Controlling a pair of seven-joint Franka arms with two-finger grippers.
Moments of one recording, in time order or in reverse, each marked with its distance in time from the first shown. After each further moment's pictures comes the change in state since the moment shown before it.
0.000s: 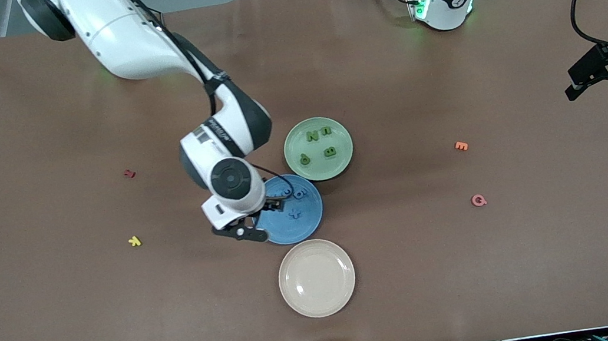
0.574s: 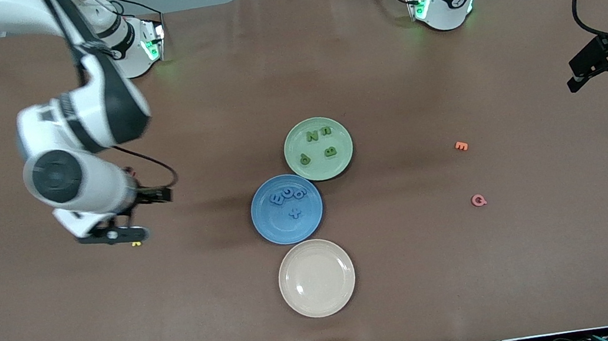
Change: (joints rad) left arm -0.022 -0.021 0.021 0.001 0.028 -0.025 0.000; right arm -0.279 -0.432 -0.008 -0.291 -0.108 -0.198 -0.469
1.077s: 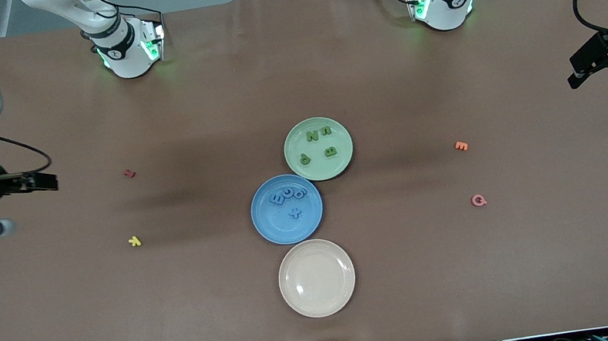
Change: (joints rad) left arm 0.000 -0.005 0.001 0.000 0.001 -0.011 0.000; right arm -0.251 -0.106 0.000 0.064 -0.002 -0.172 -0.252
